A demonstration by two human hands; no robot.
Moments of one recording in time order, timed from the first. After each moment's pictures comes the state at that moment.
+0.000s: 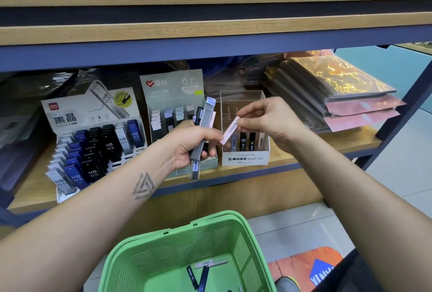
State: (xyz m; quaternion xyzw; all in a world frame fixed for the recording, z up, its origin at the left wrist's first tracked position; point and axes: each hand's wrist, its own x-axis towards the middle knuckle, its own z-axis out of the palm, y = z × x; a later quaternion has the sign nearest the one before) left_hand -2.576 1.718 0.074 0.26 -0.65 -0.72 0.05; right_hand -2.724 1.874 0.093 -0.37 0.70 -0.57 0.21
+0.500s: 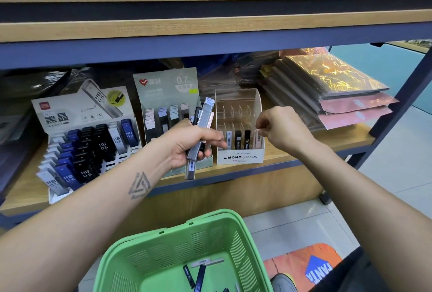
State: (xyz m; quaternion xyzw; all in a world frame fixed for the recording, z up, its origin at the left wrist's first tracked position) left_hand -2.581 1.719 0.071 0.27 -0.65 -0.71 0.03; right_hand -2.745 1.899 0.074 -0.45 0.86 -0.22 -0.08
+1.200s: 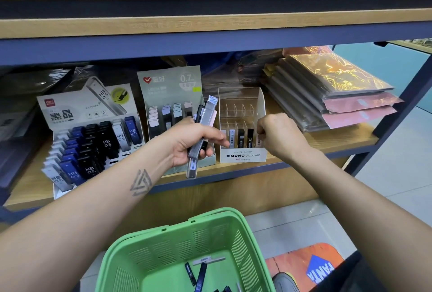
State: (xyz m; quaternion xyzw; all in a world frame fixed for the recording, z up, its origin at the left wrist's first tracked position) left_hand -2.578 1.717 0.072 0.25 -0.65 -0.72 0.01; right_hand -2.733 1.891 0.058 -0.43 0.89 -0.13 -0.11
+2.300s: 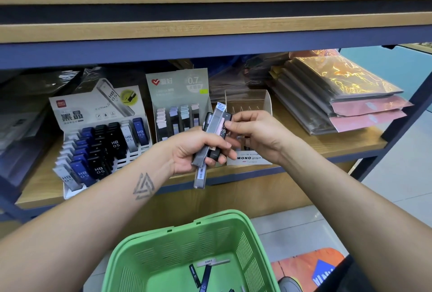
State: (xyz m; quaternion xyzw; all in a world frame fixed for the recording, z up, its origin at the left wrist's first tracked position) left_hand -2.561 1.724 0.075 0.18 -0.59 -0.78 -0.05; right_hand -2.692 1.859 0.083 -0.33 0.61 -0.62 0.37
